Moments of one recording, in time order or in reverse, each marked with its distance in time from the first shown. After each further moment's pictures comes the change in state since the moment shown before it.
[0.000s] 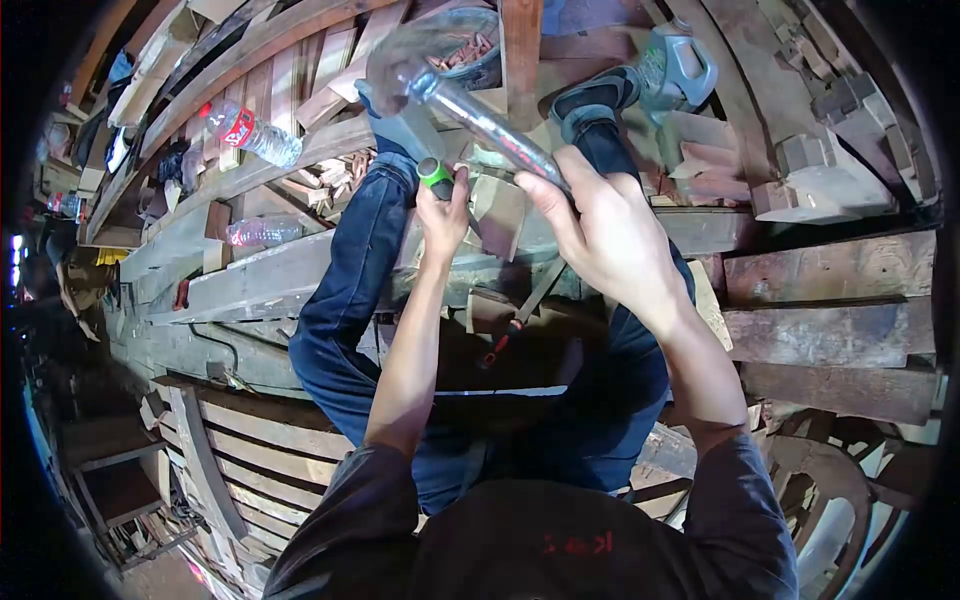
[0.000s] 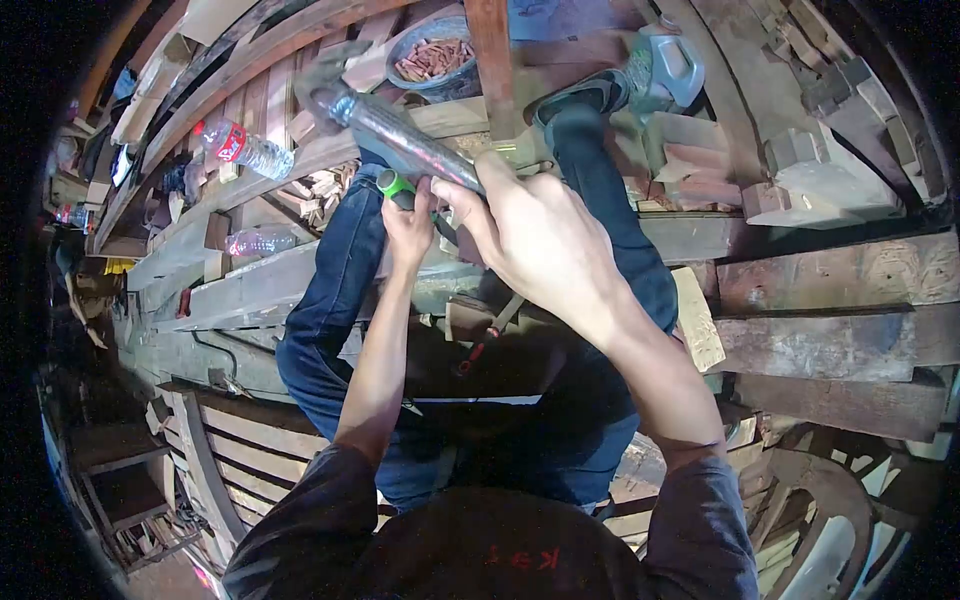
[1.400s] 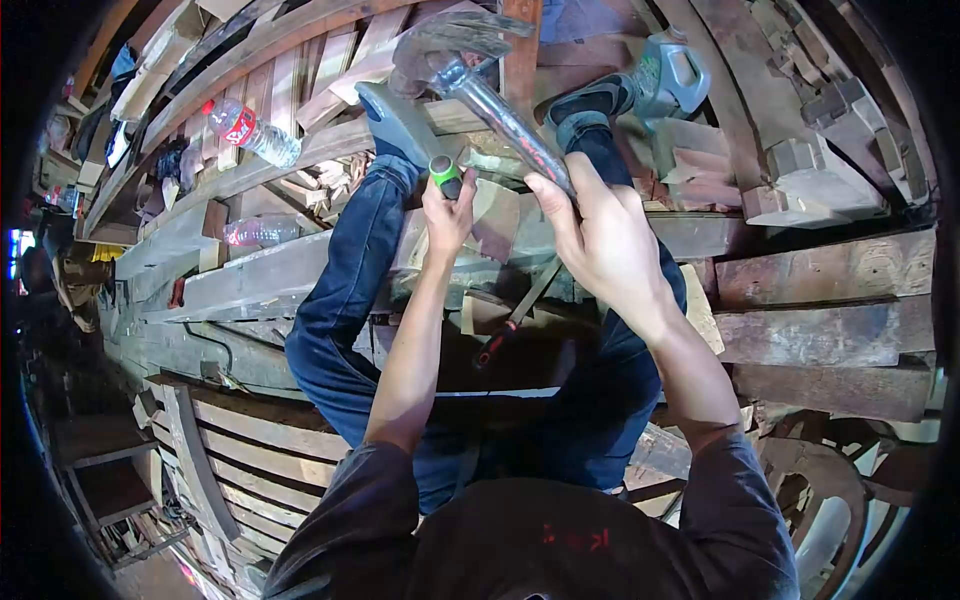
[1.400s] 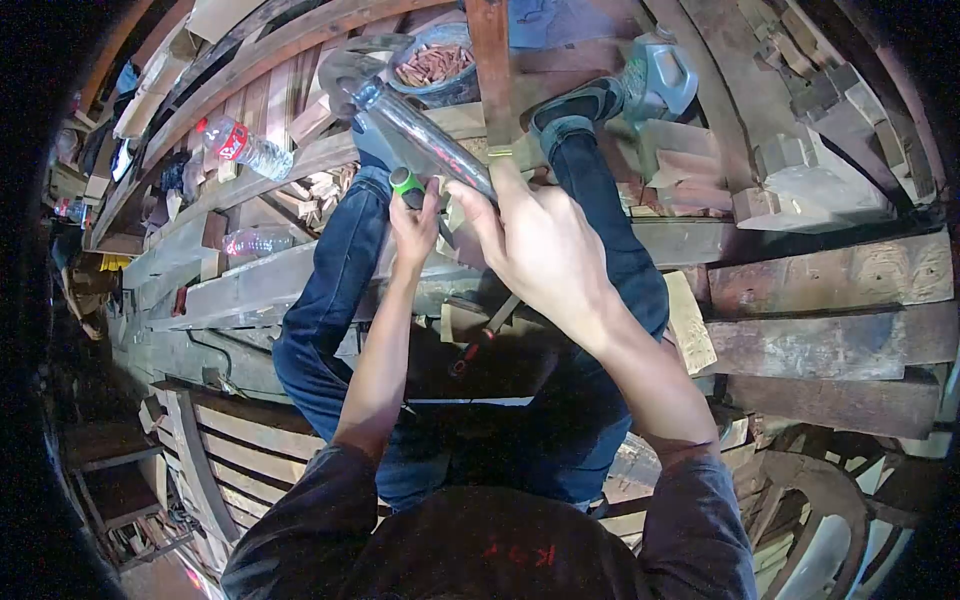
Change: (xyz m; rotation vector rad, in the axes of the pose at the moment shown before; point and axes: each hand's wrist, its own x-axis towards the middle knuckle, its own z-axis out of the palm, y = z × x) left_hand 0.000 -0.005 0.008 0.014 -0.011 0.083; right_hand -0.010 0.000 0.006 0.011 0.123 0.033
